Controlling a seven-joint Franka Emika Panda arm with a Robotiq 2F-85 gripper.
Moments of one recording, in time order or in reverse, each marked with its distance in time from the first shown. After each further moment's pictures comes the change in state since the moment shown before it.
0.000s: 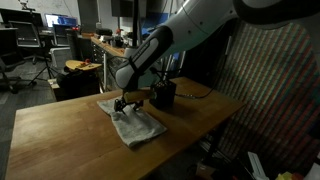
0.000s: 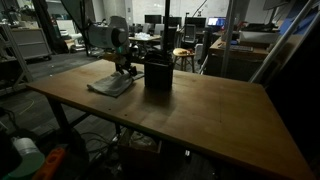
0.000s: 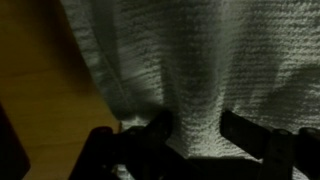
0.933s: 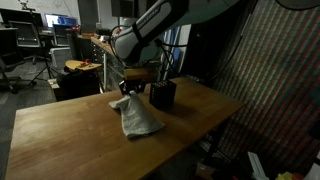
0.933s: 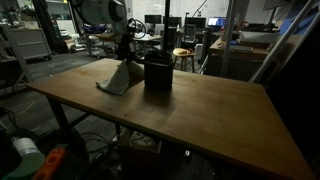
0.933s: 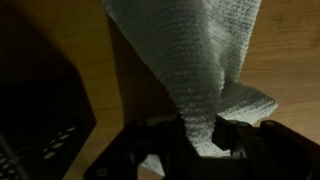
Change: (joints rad) arm 0.018 -0.174 -0.024 0.025 -0.066 -0.257 0.123
